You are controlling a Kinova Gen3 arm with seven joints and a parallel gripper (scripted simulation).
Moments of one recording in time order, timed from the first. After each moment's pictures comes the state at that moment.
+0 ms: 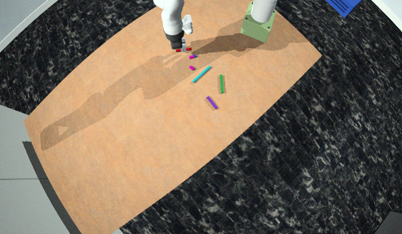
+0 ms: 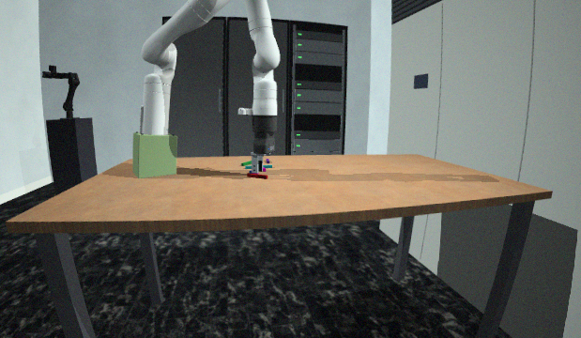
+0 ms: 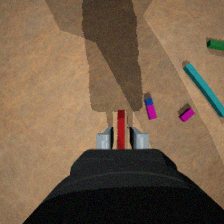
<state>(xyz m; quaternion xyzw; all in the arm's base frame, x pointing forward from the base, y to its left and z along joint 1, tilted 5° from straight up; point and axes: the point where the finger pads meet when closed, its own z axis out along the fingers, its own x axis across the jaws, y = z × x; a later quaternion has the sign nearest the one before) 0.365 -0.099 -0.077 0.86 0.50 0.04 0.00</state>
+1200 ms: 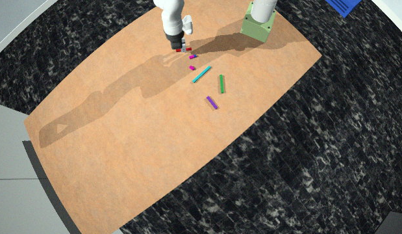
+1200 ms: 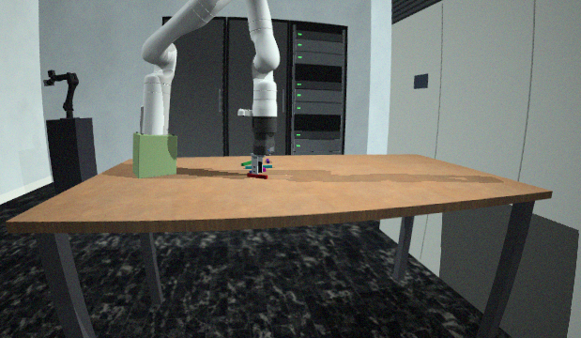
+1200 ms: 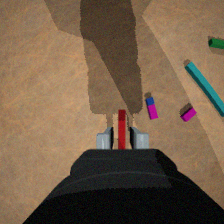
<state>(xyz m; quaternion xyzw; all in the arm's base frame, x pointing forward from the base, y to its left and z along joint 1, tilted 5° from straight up) 0.365 -0.099 -0.080 0.87 0.50 0.04 0.00</state>
